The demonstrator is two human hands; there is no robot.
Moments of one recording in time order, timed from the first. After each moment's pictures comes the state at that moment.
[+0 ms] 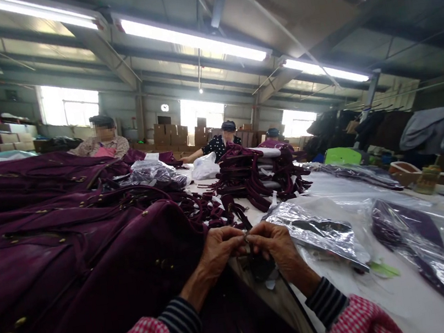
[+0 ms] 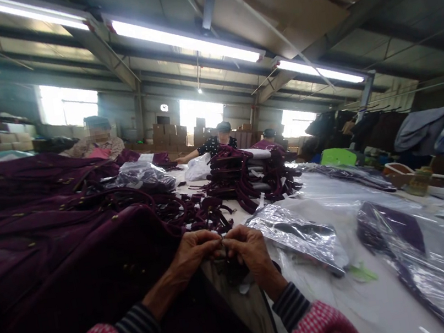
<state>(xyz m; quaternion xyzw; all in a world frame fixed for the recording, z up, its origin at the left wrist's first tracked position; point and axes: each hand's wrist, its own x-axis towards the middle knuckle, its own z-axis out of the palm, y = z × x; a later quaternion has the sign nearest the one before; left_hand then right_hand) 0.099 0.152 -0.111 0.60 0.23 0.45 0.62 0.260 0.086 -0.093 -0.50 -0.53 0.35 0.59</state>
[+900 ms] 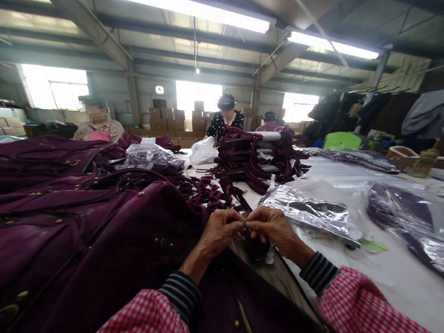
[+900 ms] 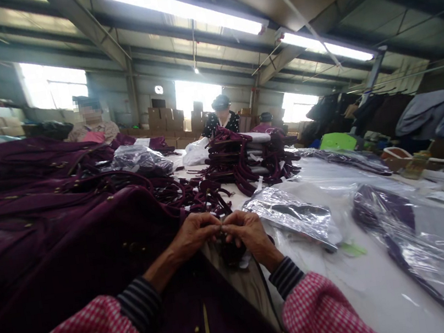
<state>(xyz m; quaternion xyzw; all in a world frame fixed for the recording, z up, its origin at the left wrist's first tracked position) 0.097 0.153 -0.104 0.71 0.22 0.39 0.54 0.266 0.083 -0.099 -0.48 -0.56 0.39 0.55</state>
